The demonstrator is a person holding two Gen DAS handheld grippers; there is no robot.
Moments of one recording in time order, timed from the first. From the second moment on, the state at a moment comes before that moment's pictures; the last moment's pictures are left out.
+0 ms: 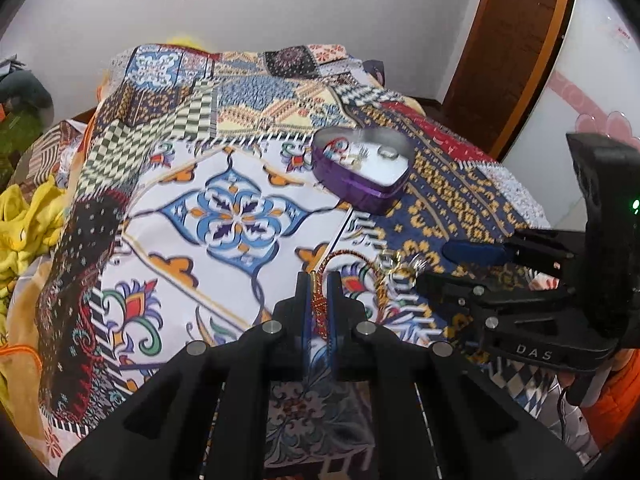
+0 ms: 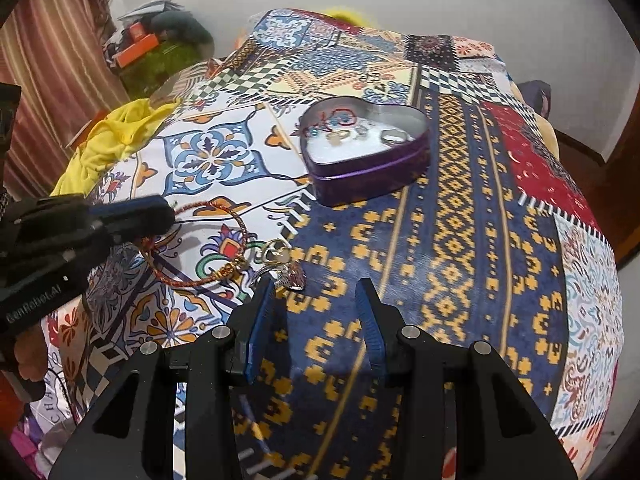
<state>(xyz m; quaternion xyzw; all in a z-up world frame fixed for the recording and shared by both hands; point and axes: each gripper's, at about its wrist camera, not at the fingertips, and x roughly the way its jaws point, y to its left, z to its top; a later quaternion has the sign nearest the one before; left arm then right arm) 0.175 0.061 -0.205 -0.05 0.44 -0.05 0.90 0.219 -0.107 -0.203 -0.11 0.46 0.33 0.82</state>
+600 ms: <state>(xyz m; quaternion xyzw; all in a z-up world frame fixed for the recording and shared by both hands) 0.172 0.057 -0.204 -0.06 0.43 -0.06 0.90 0.217 -0.097 -0.202 -0.10 0.45 0.35 0.82</state>
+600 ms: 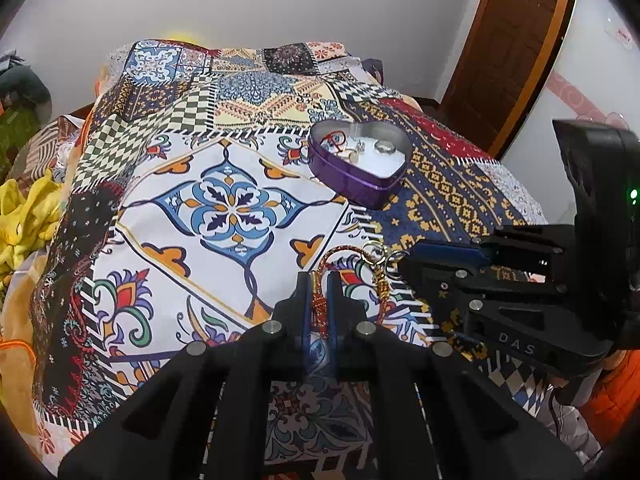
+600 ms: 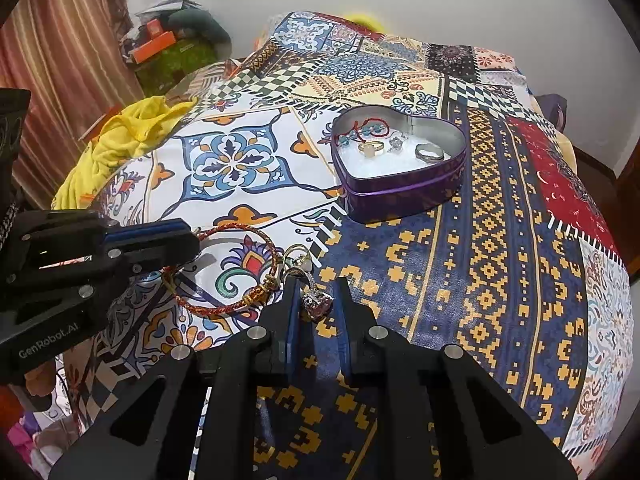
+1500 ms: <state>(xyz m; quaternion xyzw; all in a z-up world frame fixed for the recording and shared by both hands) 0.207 0.029 -0.142 -0.02 0.35 -0.08 0.93 0.240 -0.139 -0.151 -0.04 0.39 0.31 0.87</state>
